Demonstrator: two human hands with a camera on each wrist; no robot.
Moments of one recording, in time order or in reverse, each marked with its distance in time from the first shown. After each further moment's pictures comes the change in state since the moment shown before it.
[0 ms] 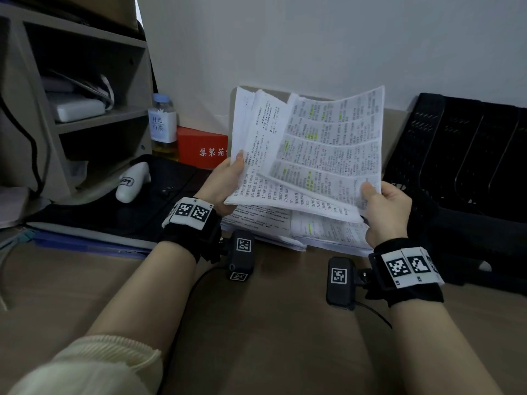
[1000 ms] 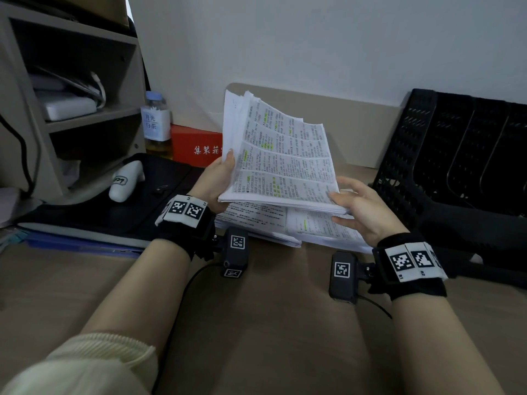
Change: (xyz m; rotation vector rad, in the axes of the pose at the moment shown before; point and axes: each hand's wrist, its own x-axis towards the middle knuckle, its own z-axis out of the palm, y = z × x) left_hand 0.016 -0.020 -0.009 -0.174 -0.007 -0.083; right_hand -0.010 -0.013 -0.007 -0.222 -0.492 0.188
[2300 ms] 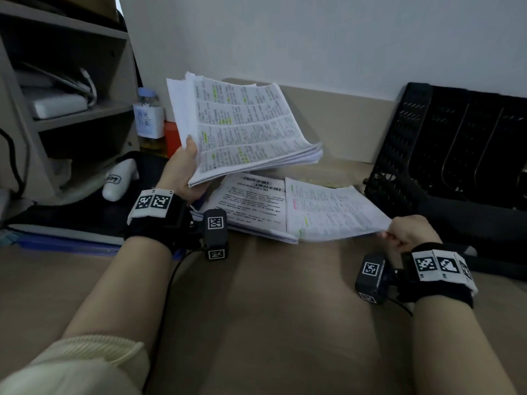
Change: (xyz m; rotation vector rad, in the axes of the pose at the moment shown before) left_hand -0.015 0.021 -0.015 -0.411 0.205 0.018; right_hand 0.013 0.044 -0.076 -0.288 0.405 0.434
